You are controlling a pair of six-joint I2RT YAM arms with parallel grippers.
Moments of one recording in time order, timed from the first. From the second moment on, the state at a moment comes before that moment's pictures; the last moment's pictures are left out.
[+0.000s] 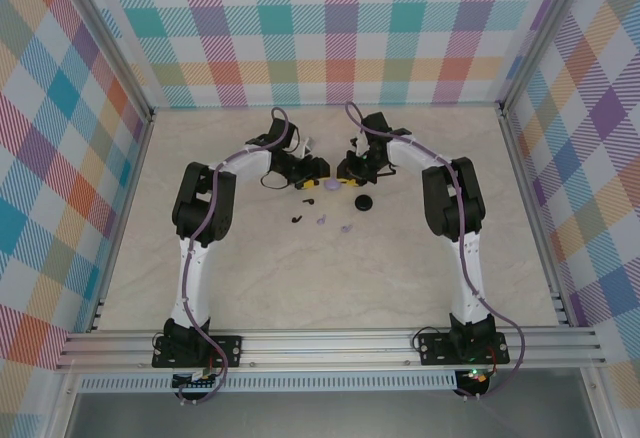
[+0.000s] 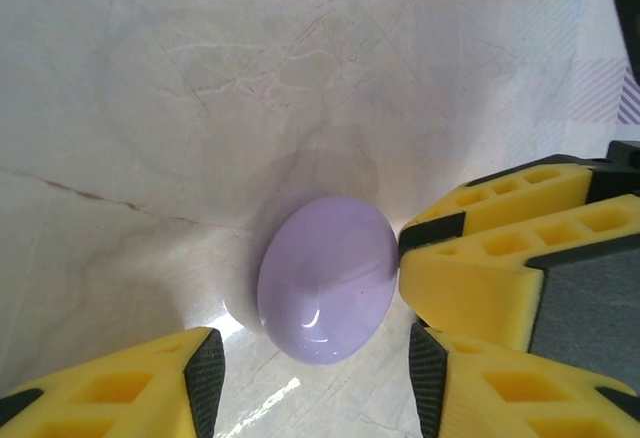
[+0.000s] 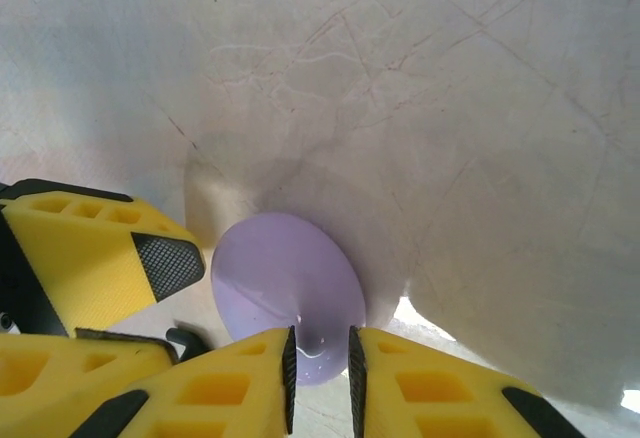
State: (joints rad) left arm -0.35 2.28 1.70 -0.47 0.69 -0.50; right arm 0.37 2.31 1.79 -0.68 -0.56 0.50
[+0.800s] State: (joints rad) left arm -0.35 2.33 1.70 -0.39 0.76 -0.59; right arm 0.37 2.33 1.80 -0.65 -0.60 0.52
